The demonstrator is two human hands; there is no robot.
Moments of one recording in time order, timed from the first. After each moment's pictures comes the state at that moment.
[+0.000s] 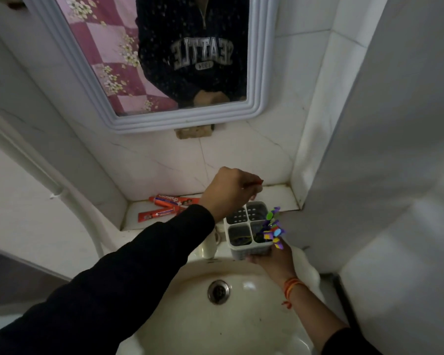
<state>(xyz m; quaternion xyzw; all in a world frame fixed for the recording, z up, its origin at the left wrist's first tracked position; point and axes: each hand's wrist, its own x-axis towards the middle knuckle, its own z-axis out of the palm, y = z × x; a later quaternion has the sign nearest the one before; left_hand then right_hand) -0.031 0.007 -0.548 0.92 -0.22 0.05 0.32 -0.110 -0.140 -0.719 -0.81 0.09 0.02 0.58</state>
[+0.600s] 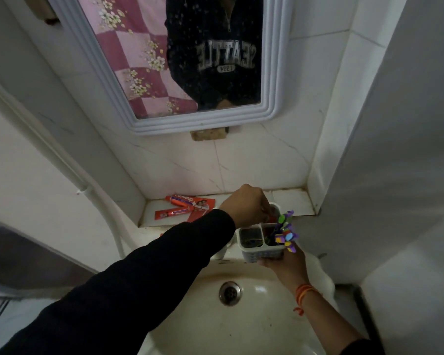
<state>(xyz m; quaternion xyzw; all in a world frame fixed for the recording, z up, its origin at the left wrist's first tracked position) -0.027 -0.004 -0.575 0.96 -0.16 -0.12 0.18 -0.109 -0.144 -0.721 -0.81 0.05 0.01 0.58</state>
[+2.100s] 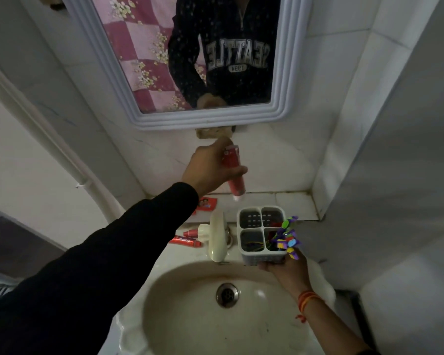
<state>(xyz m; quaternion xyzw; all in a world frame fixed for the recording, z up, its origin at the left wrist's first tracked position) -0.002 0.067 -0.522 0.94 -0.06 0.10 0.31 -0.104 -0.146 -0.719 -0.81 0.04 0.03 0.59</state>
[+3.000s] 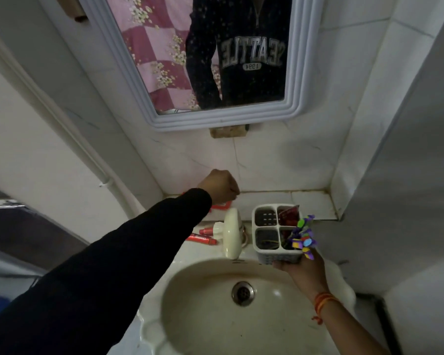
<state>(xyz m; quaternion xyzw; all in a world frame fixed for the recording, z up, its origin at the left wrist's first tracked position) 0.010 0.089 -0.571 0.98 -0.02 -0.12 0.16 -0.105 -0.147 -0.725 -0.82 0.03 0.00 0.57</state>
